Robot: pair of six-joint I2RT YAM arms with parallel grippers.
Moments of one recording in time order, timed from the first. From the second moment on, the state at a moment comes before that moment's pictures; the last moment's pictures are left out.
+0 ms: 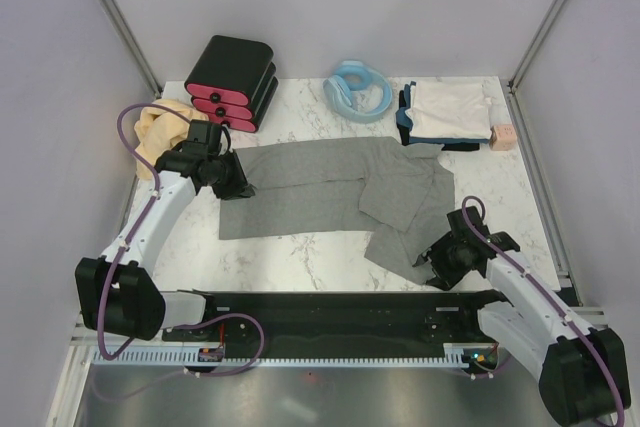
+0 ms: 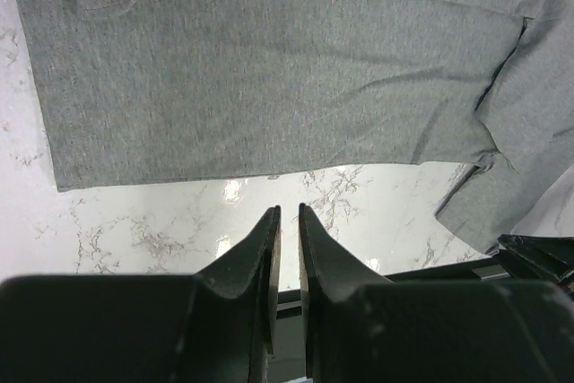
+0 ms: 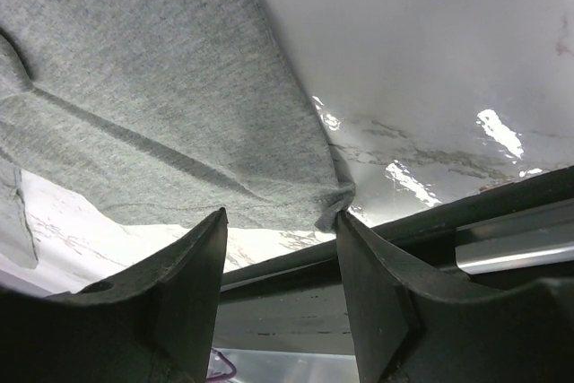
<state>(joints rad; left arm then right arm) -0.17 1.30 1.10 -0.83 0.19 -0.51 0.24 0.87 0.40 -0.81 -0.16 1.21</state>
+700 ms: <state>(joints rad) -0.17 1.30 1.10 -0.83 0.19 -0.51 0.24 0.87 0.45 -0.90 -0.18 1.13</state>
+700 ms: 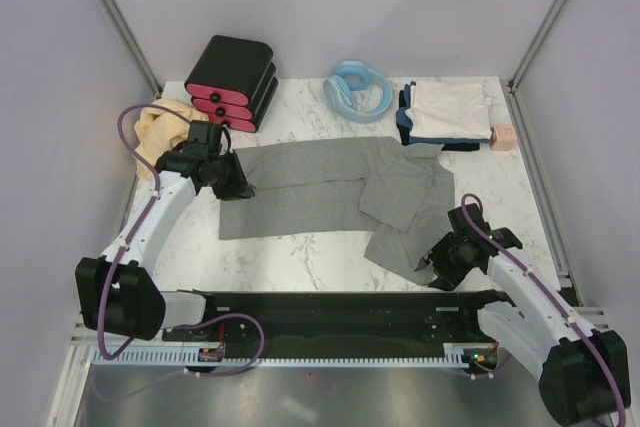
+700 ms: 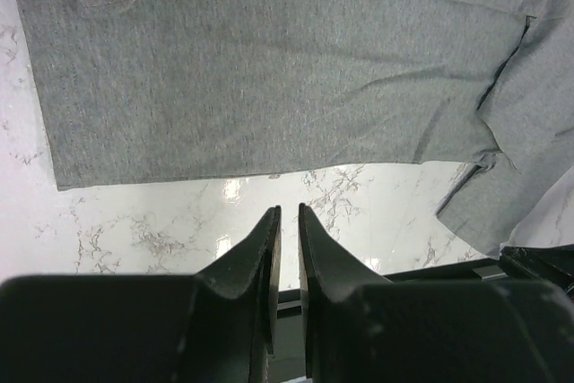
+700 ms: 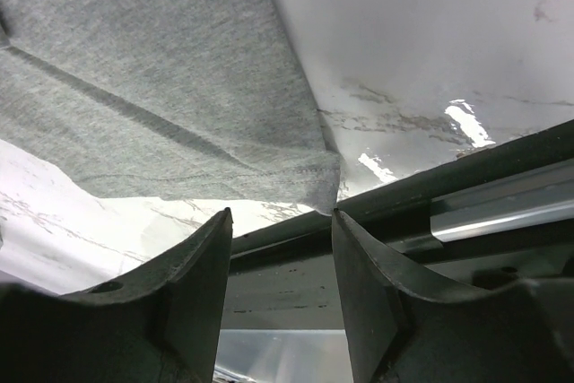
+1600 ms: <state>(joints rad) -0.17 1.30 1.08 -0.83 0.19 -0.51 0.24 0.87 0.42 -0.92 -0.18 1.12</state>
